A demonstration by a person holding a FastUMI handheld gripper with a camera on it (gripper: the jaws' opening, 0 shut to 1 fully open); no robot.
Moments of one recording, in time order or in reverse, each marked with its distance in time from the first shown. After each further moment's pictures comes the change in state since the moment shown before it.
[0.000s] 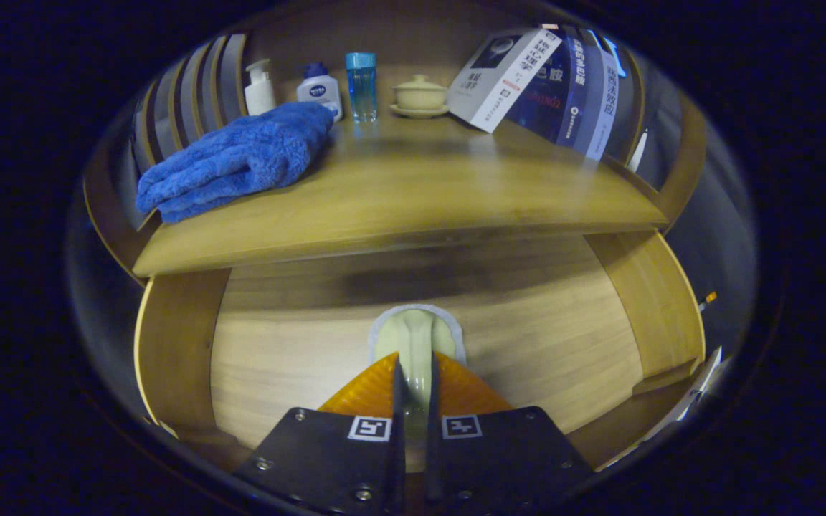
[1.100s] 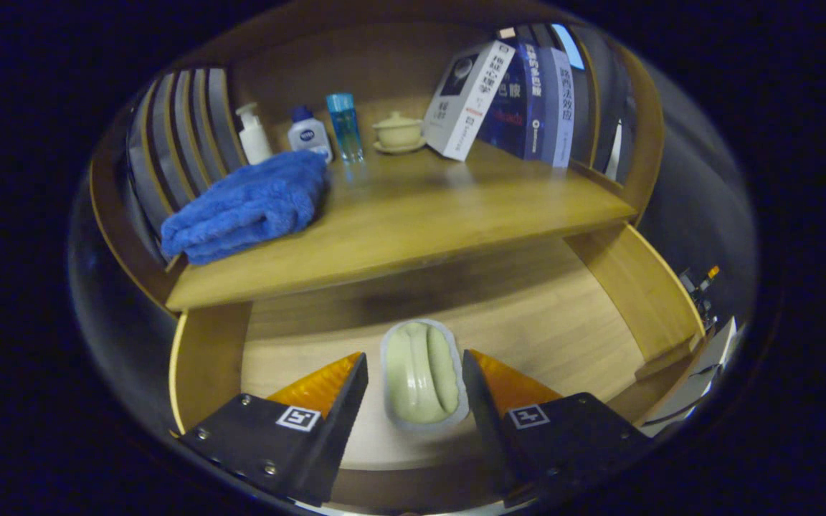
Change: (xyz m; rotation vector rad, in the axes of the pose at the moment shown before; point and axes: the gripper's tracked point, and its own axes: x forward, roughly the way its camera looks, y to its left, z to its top) arm -0.009 -0.005 0.003 0.115 -0.062 0.015
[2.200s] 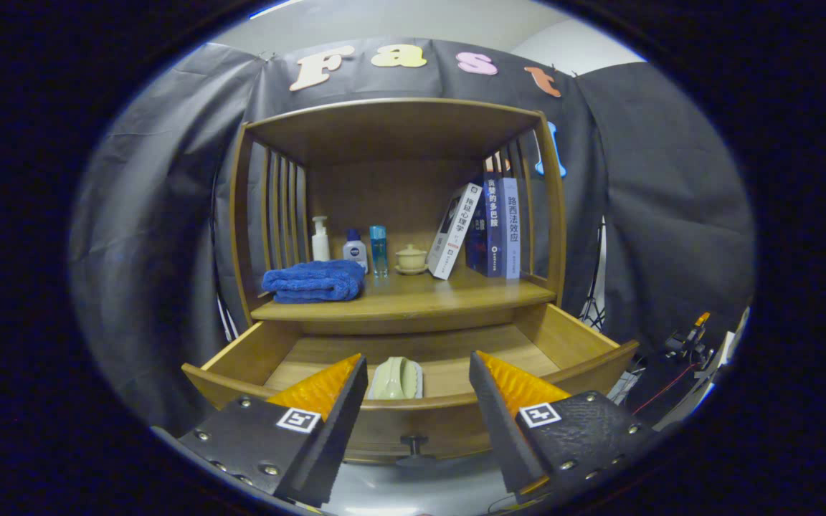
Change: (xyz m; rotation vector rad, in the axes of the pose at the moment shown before) arm -0.150 -0.047 -0.007 -0.062 -0.640 0.121
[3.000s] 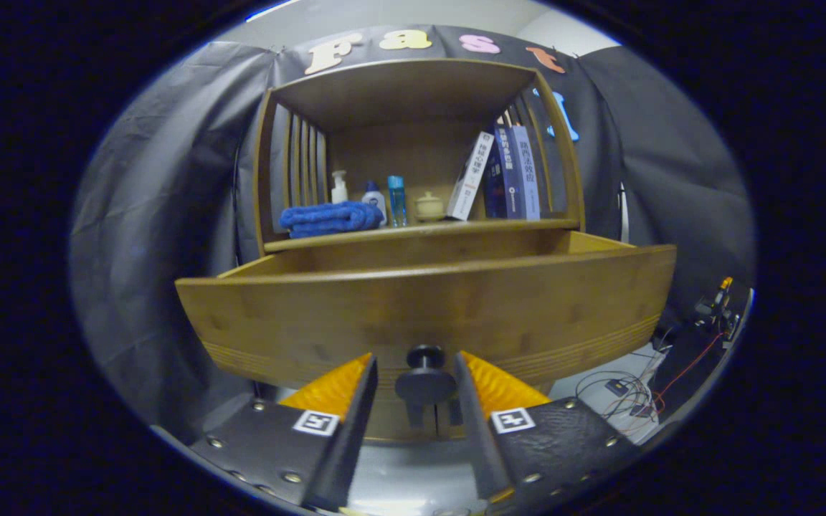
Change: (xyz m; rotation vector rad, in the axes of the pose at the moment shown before) arm -0.013 0.005 -0.118 0.040 0.023 0.109
